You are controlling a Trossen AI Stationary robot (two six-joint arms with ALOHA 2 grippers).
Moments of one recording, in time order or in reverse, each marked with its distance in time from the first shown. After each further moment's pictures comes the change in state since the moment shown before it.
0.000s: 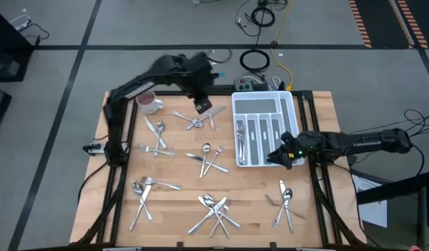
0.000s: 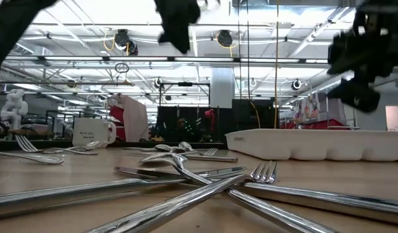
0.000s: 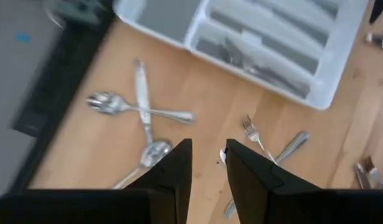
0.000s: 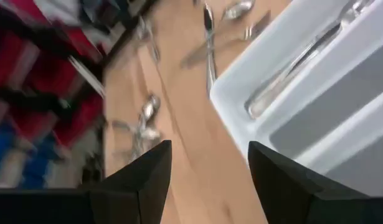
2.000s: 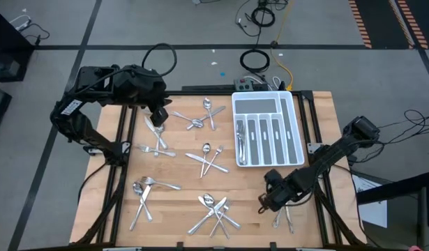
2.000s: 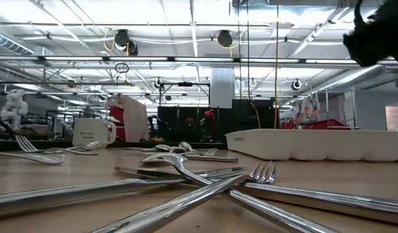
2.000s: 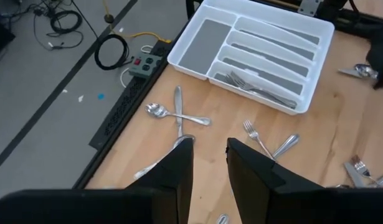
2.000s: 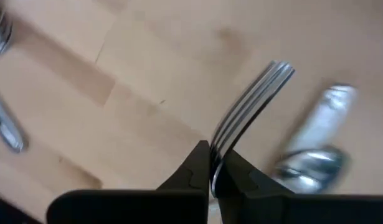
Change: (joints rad) left arm -0.315 -0.396 0.000 -0.167 -0.386 -0.179; right arm 0.587 0.984 0.657 -0.548 0.164 0.837
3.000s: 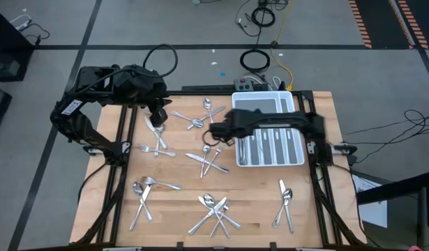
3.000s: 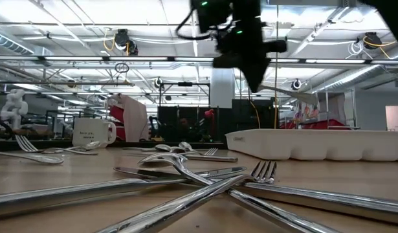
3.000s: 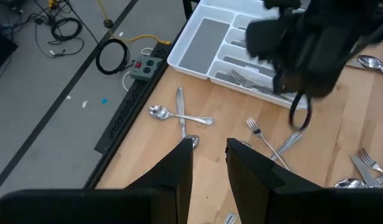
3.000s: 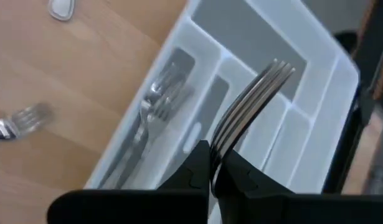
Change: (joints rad) left arm 0.000 0.000 0.000 0.000 0.000 0.046; right arm -0.715 0.557 0.949 -0.711 0.432 -0.738
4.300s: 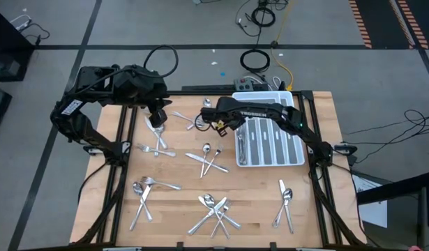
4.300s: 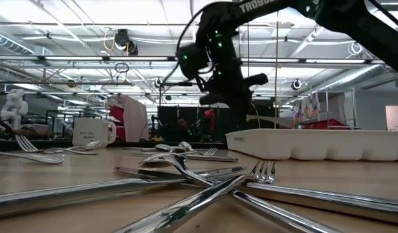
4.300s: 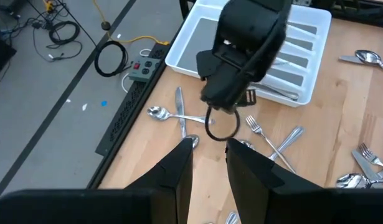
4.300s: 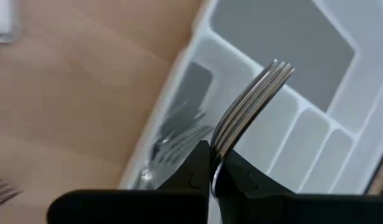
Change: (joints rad) left arm -0.001 0.000 0.000 0.000 0.008 0.029; right arm -0.170 0.224 0.124 -0.001 -0.146 -0.089
